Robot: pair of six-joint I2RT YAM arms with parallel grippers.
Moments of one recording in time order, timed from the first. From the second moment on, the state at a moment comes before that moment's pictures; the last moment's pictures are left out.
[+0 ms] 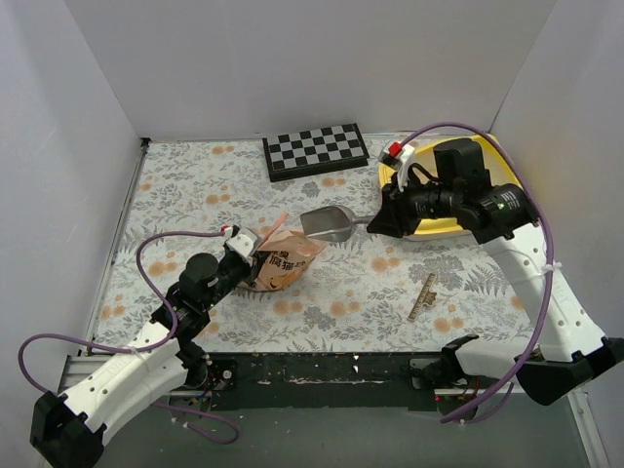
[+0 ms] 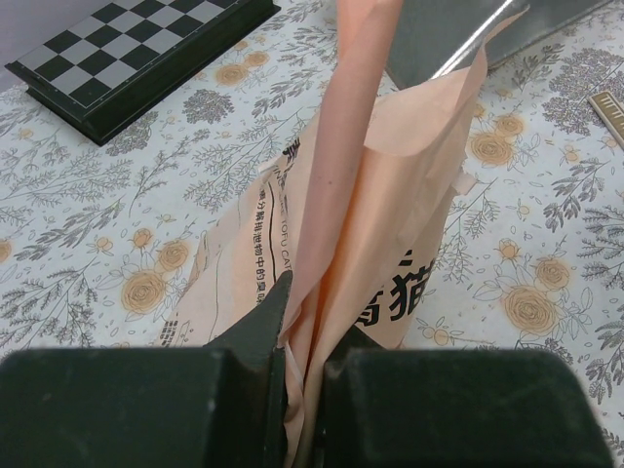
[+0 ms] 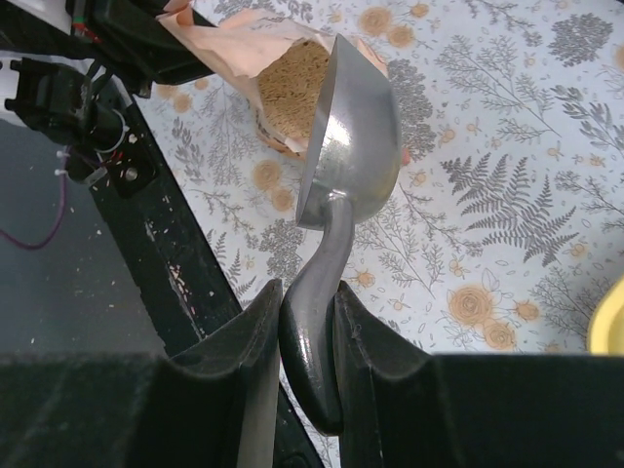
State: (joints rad) left arm -0.63 0.64 0.39 0.10 0.07 0.06; right arm 0.47 1.20 1.52 -0.99 -0.63 -0.13
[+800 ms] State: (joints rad) left arm -0.63 0.65 0.39 0.10 0.07 0.06; right arm 0.63 1.36 1.48 -0.99 -0.61 -0.22
